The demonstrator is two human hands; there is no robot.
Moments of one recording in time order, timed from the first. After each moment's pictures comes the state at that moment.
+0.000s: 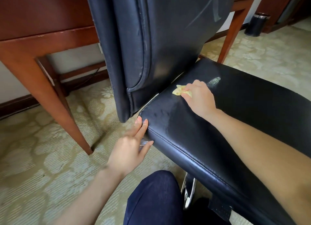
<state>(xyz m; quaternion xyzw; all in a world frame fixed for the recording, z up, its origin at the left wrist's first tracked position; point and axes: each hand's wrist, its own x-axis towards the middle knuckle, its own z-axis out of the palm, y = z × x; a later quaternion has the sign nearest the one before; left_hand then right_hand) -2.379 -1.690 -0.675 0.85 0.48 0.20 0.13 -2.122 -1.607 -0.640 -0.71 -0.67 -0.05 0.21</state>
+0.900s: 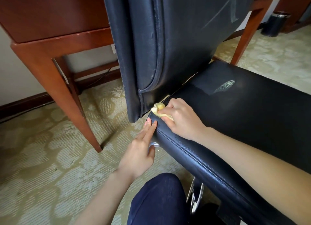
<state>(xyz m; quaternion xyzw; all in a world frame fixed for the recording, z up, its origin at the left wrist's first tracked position) -2.380 -1.687 -0.686 0.81 0.48 0.23 0.25 -2.197 -1.643 -0.636 -0.50 -0.84 0.01 0.22</state>
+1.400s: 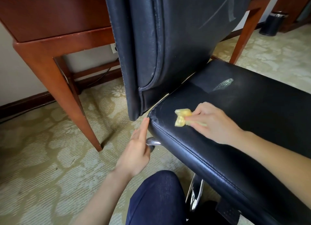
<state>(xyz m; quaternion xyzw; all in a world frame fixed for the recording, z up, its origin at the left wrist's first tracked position) -2.387 -1.697 -0.682 0.79 0.51 0.22 0.28 -2.127 -1.681 -0.633 -0.49 -0.84 0.03 0.22</state>
